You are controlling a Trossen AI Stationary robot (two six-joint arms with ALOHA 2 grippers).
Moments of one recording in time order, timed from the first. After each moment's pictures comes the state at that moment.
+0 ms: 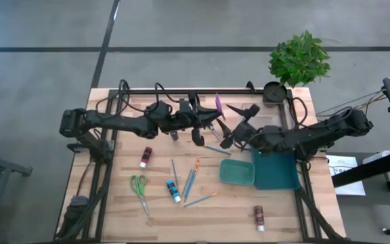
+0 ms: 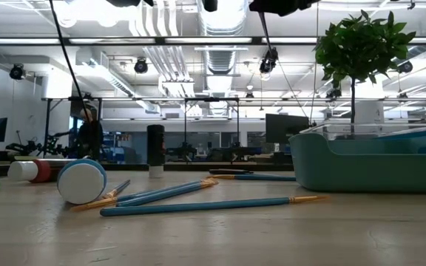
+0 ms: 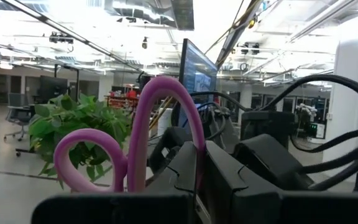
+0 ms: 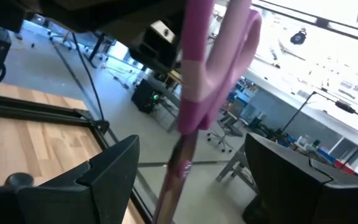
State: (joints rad) left arm 0.06 1.63 1.17 0.76 -0.03 -0.05; right arm 0.19 1.28 0.78 0.64 0.92 -0.63
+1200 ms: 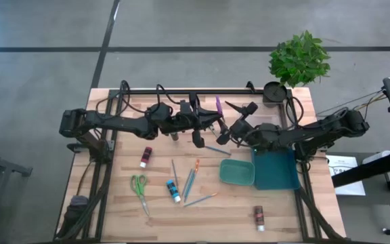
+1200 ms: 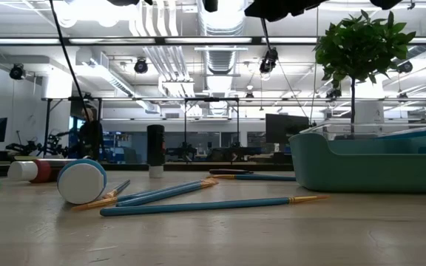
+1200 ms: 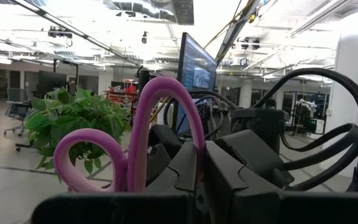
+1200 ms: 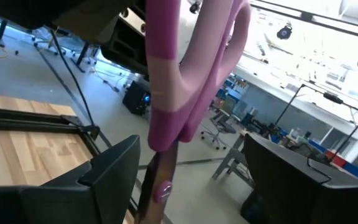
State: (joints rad) left arm 0.05 1.63 1.17 0.74 -0.04 -0.05; right arm 0.15 1.34 0.78 0.75 0.92 -0.63
